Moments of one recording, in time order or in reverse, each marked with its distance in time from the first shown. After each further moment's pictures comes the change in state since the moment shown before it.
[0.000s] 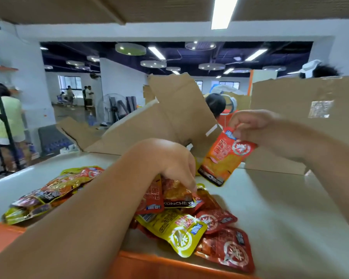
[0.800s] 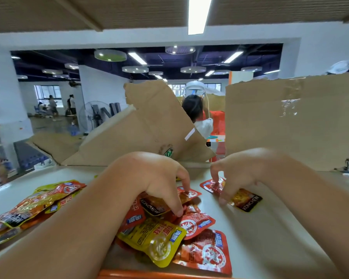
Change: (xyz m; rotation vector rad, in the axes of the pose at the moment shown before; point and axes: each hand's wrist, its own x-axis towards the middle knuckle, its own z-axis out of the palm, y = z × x) left_hand -0.008 0.022 0.002 -0.010 -0.051 0.092; right_hand -0.009 0.019 0.023 -0.899 -0.492 0.531
